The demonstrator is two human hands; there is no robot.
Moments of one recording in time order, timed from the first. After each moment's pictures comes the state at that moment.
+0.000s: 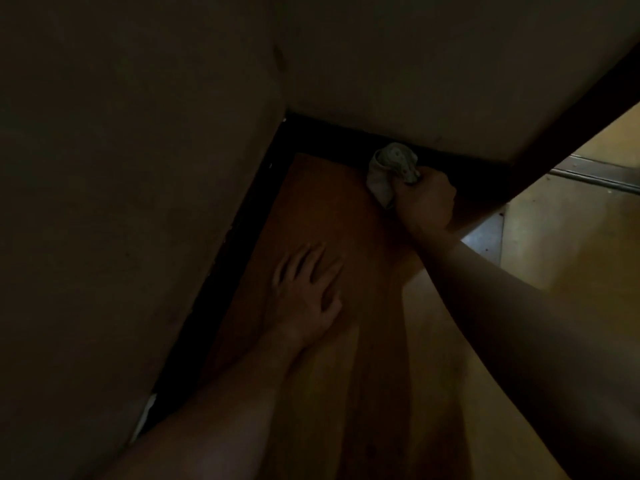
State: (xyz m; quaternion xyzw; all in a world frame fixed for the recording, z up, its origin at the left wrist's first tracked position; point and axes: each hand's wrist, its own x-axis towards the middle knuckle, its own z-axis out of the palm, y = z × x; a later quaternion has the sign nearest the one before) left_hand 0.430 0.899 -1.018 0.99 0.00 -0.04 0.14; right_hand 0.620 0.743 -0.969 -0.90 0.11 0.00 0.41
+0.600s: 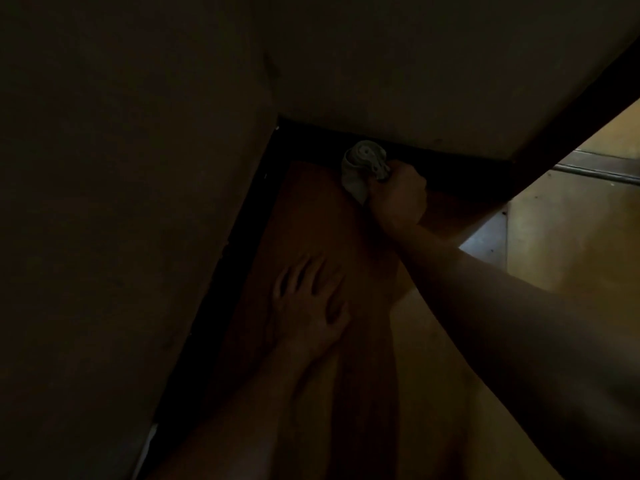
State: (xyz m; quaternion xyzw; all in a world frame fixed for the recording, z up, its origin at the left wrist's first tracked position) left_hand 0.431 0.896 -1.027 0.99 0.03 0.00 0.14; right_hand 0.629 0.780 -0.976 -0.91 0.10 0.00 0.41
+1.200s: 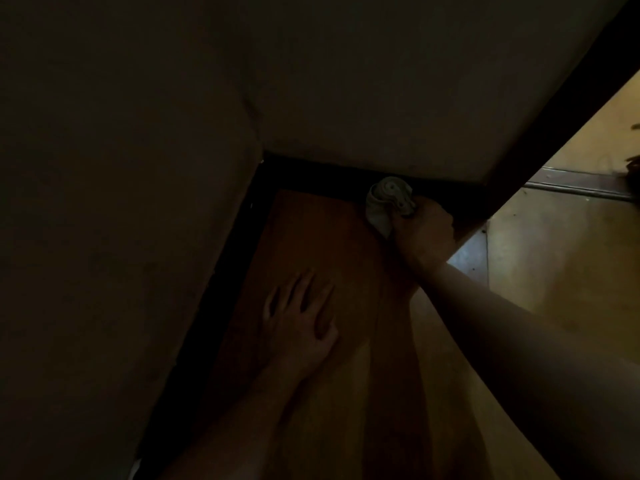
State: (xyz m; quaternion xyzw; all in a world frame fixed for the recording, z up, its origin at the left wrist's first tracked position) left_hand 0.443 0.893 -1.025 0.99 0.04 -0.04 0.13; right_hand 0.625 0.717 -0.985 -0.92 0.13 -0.04 0.38
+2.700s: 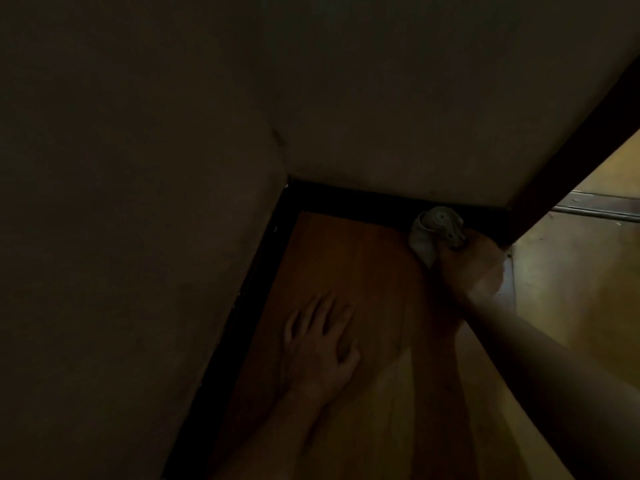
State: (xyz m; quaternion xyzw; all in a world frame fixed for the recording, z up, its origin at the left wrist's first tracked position) left_hand 0.443 0.892 -1.026 0.99 0.04 -0.02 0.16; right_hand 0.621 0.684 -0.990 -0.92 0.18 -0.05 0.35
